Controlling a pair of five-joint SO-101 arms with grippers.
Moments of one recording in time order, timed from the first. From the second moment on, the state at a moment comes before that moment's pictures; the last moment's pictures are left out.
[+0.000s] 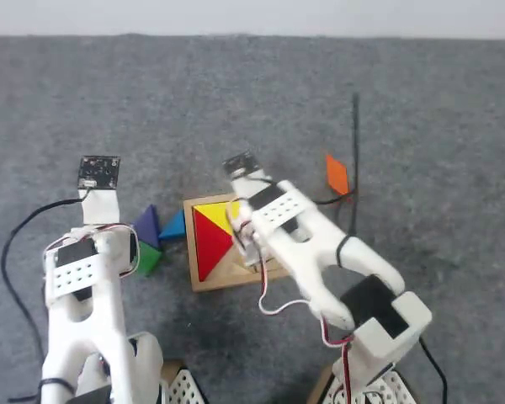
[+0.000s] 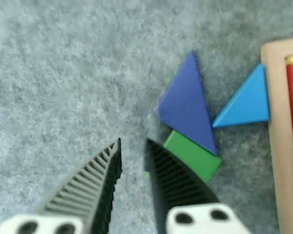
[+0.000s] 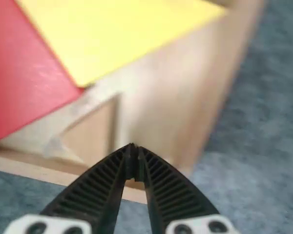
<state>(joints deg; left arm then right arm) -26.5 -34.8 66.8 47.1 -14.1 -41.4 9.9 23.9 62.2 -10.3</state>
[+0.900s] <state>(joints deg) -29.1 -34.8 66.8 46.2 -13.9 -47.2 10.1 18.6 63.5 -12.5</state>
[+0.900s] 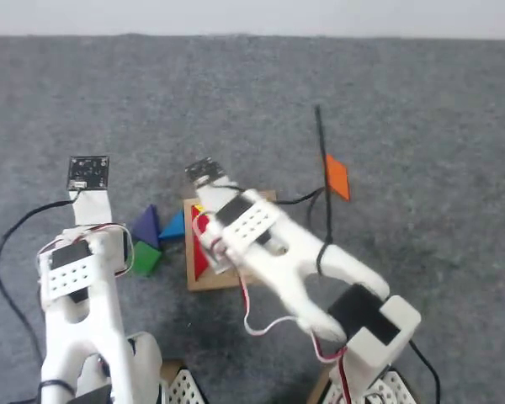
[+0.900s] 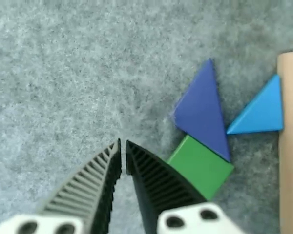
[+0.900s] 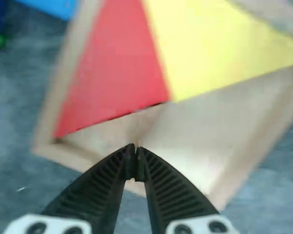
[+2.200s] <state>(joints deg) -29.7 -34.8 66.8 46.2 -11.3 -47.5 15.0 16.7 61.4 -6.0</state>
